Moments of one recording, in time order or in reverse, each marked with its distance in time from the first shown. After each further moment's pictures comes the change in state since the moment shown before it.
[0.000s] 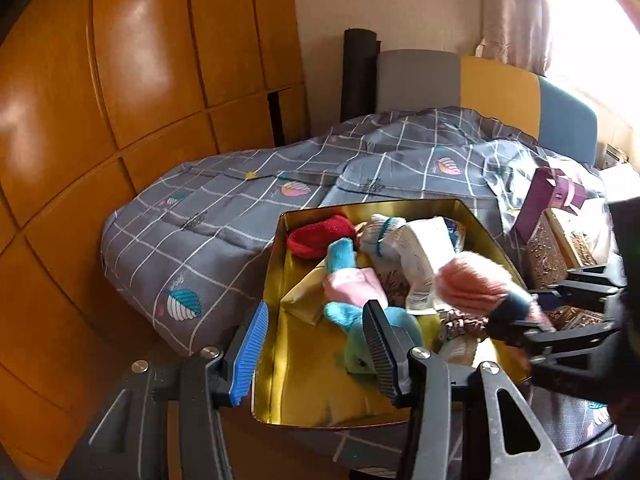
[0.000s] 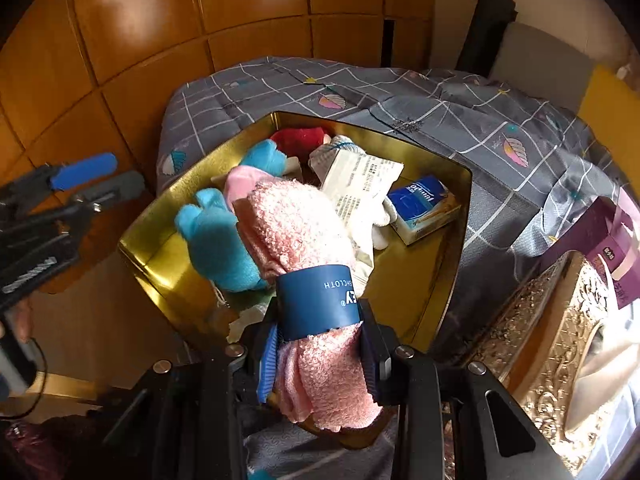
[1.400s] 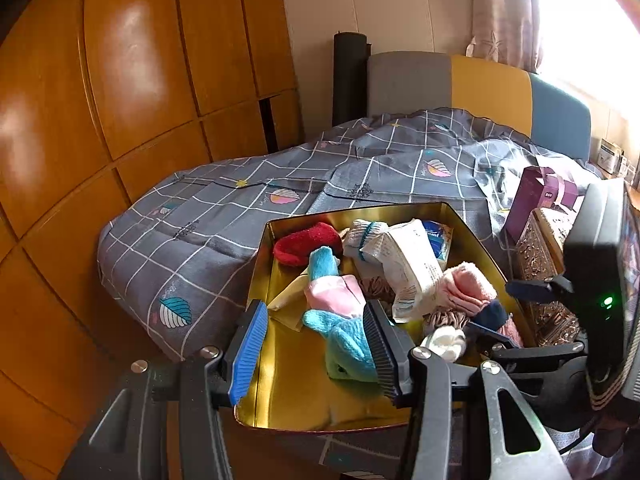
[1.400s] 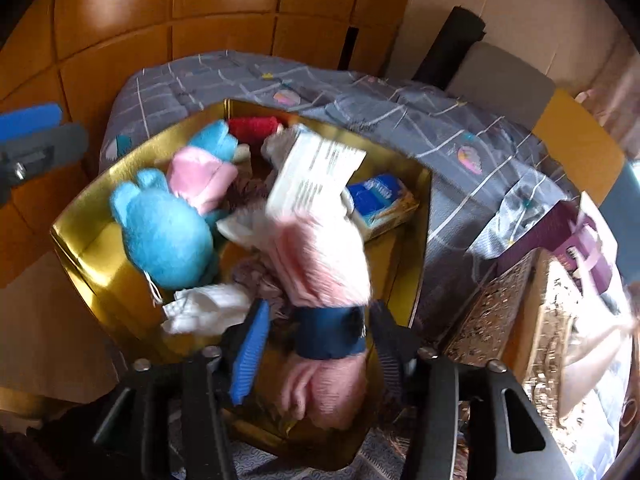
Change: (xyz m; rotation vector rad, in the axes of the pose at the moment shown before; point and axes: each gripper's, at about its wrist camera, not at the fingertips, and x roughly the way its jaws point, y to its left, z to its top) left arm -0.002 -0.016 0.005 0.018 -0.011 -0.005; right arm 0.008 0.005 -0.006 -0.011 -0.045 -0.218
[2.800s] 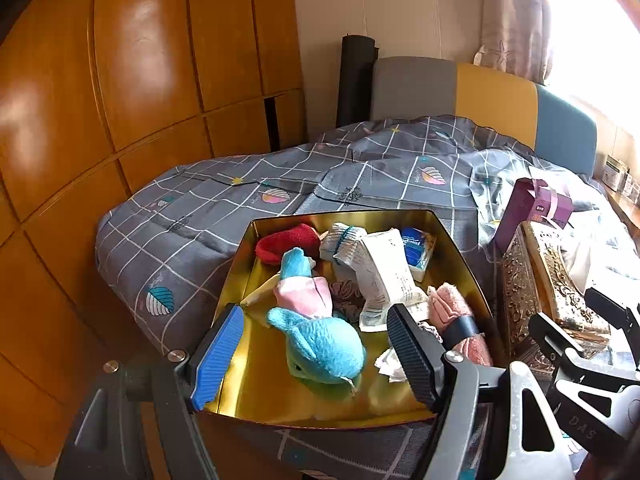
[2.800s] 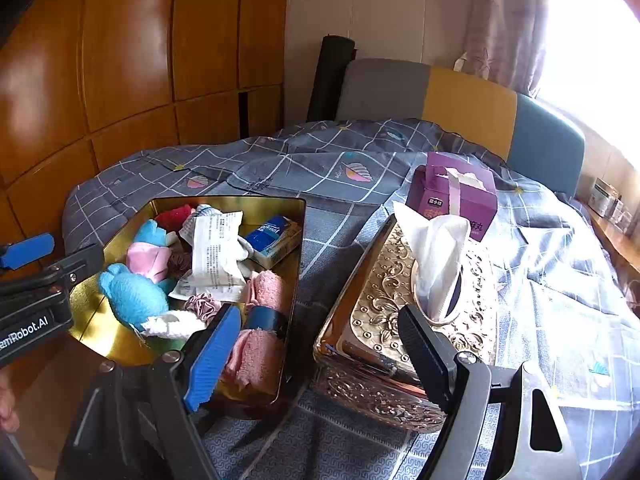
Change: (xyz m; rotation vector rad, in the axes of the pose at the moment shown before) left arm -0.006 -0.032 0.002 -0.060 0.001 0.012; right arm -0.078 -0.050 -0.045 0.364 -0.198 -0.169
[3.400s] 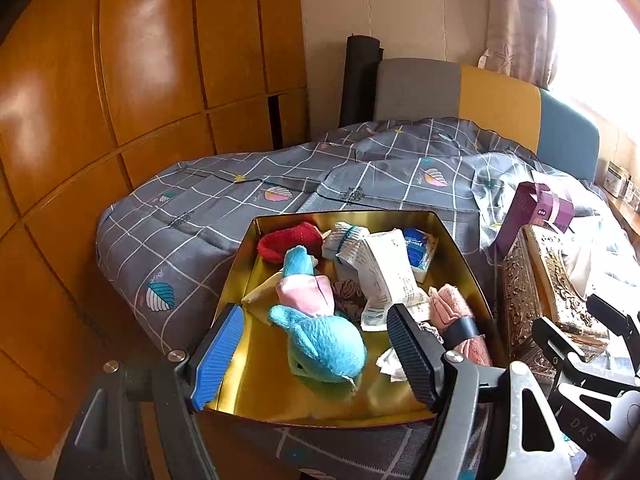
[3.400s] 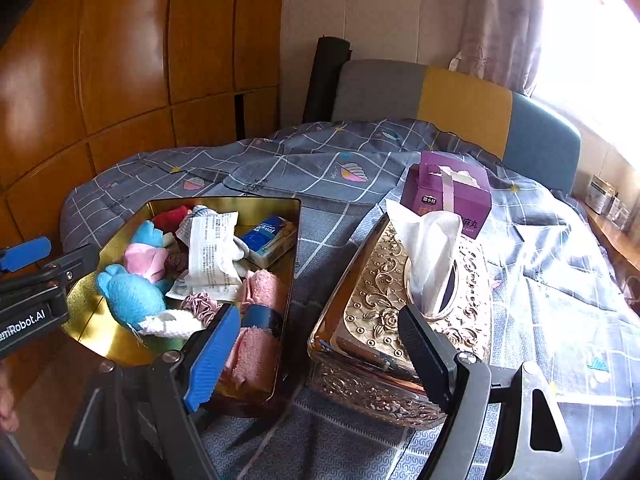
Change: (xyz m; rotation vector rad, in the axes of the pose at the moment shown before) left arm 0.000 0.002 -0.001 -0.020 0.000 0.005; right arm -0.002 -0.003 -0.002 0.009 -0.001 -0.005
